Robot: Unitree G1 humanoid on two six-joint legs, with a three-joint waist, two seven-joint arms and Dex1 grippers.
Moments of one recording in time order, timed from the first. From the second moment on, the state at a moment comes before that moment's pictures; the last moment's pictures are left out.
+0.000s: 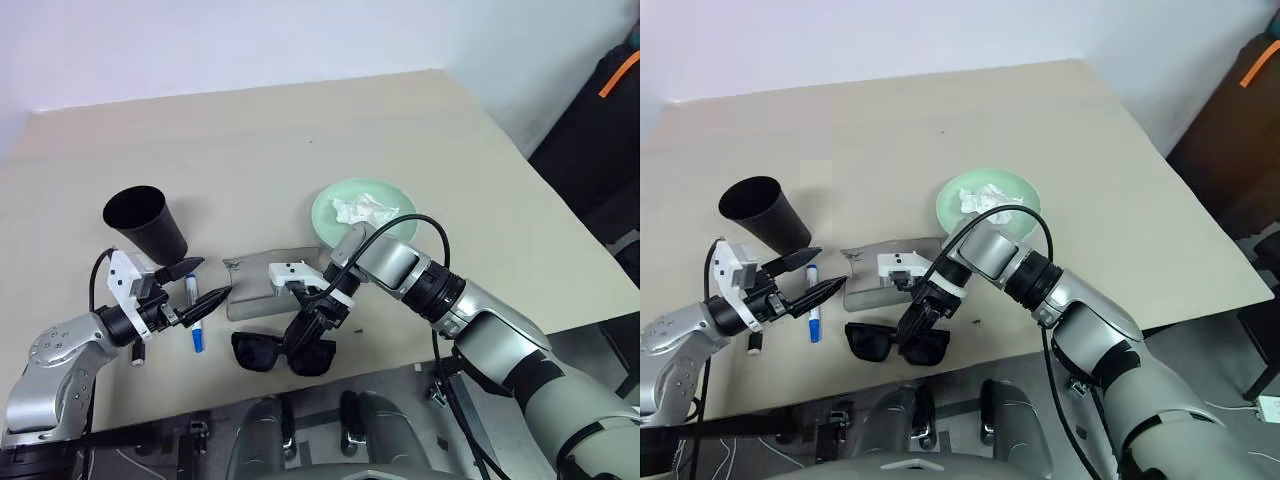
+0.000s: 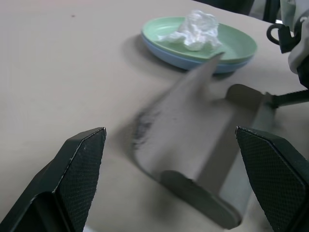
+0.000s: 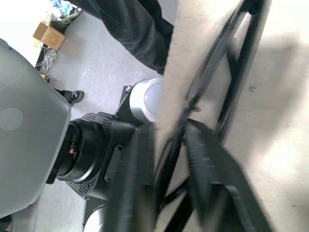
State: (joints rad) left arm 0.07 0.63 0.30 -0.18 -0.57 0.29 -0.95; right arm -1.02 -0.27 0.78 0.30 0.24 0.86 1.58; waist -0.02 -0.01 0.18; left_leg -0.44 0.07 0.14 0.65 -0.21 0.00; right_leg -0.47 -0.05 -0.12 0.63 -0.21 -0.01
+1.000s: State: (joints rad) left arm 0.18 0.65 0.43 -0.19 -0.58 0.27 -0.94; right arm -1.34 -0.22 0.64 0.80 0.21 0.33 1.61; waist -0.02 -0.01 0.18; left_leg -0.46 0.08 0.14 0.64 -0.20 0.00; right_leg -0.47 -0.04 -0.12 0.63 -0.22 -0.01
